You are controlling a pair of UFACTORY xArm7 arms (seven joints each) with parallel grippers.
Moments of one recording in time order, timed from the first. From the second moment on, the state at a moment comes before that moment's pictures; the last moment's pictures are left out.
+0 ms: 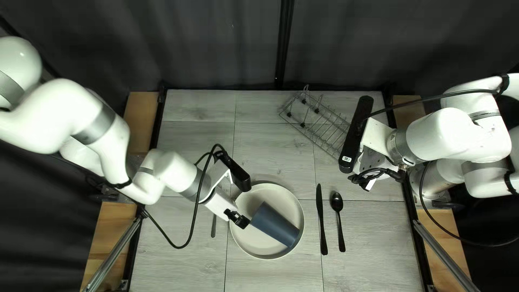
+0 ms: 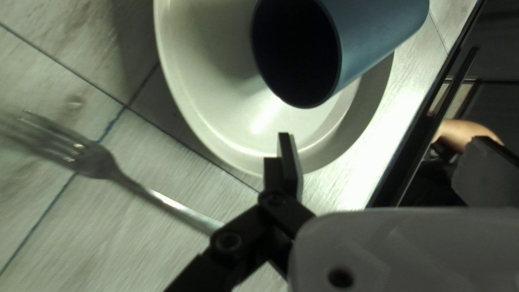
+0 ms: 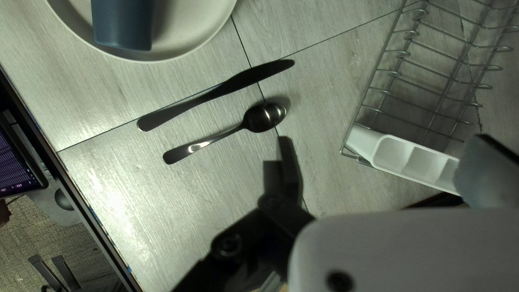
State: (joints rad) left arm -0.67 -0.02 0.43 0.35 0.20 -0.30 -1.30; right arm -0.05 -0.62 0.24 0.73 -0.08 1.16 0.56
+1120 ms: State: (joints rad) left arm -0.35 0.35 0.28 0.67 0.65 -0.39 -1.59; right arm -0.05 -0.62 0.24 0.73 -0.08 1.16 0.56
